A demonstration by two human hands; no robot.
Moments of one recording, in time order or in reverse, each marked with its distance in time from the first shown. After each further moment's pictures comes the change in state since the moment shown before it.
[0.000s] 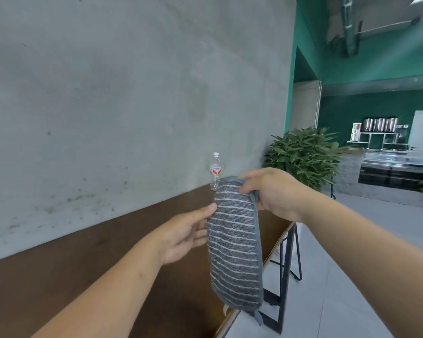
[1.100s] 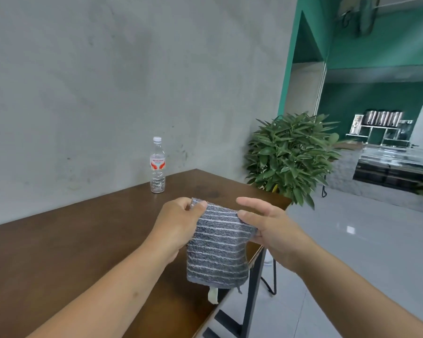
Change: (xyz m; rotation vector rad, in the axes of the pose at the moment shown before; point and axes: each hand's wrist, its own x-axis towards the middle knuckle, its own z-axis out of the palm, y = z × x) left_hand 0.395 -0.027 0.122 0.366 0.512 0.162; right_hand 0.248 0.200 -0.267 0.126 0.045 0.056
